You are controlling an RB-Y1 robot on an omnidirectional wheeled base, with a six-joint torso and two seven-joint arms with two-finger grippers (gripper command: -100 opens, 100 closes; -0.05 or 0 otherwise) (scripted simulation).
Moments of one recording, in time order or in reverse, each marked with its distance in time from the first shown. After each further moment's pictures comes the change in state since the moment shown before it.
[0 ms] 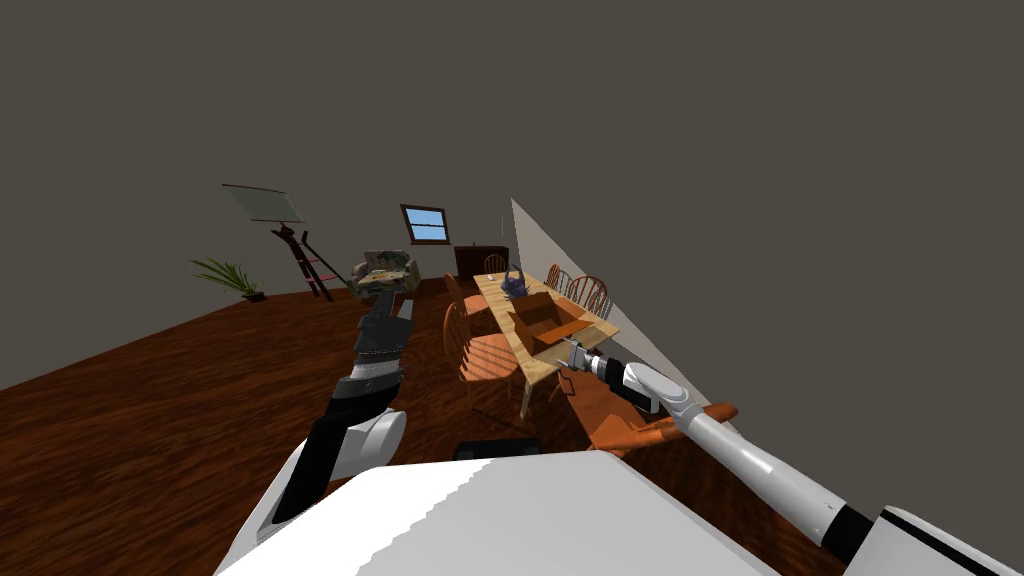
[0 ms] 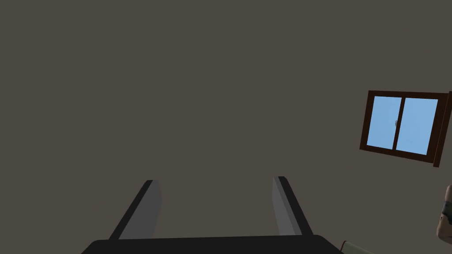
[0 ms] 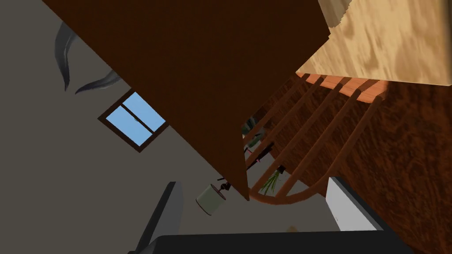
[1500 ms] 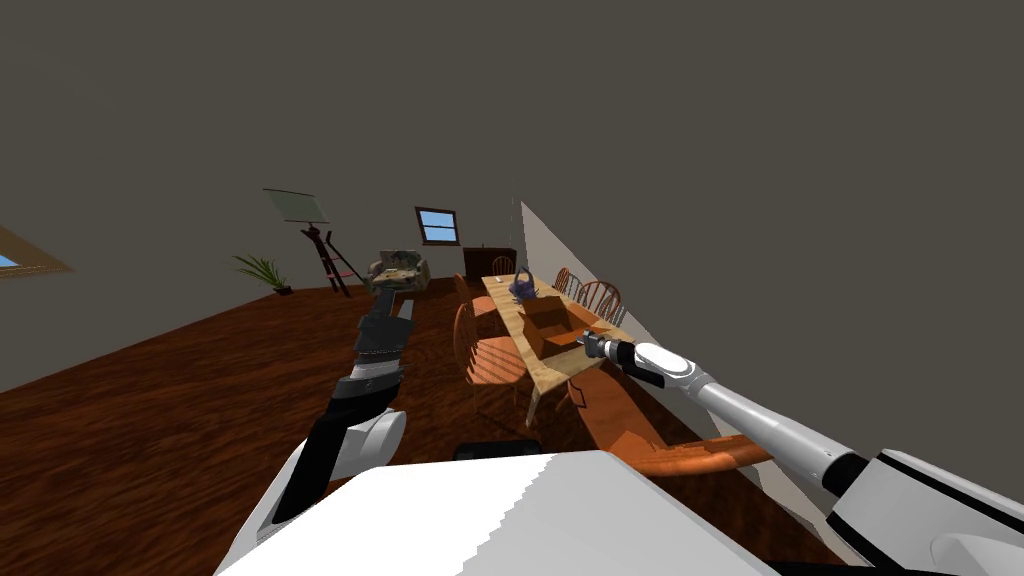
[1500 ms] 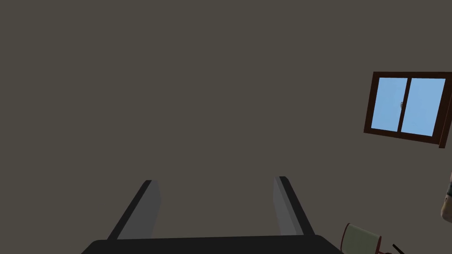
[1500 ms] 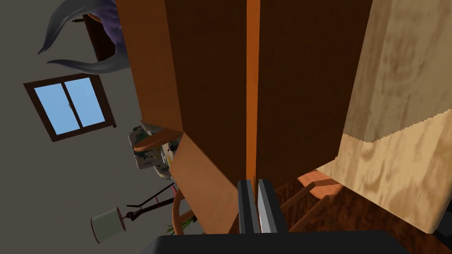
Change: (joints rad) left arm 0.000 0.000 0.000 0.000 0.000 0.000 0.000; right arm -0.164 -0.176 0.073 0.152 0.146 0.012 0.161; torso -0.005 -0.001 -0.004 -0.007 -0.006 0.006
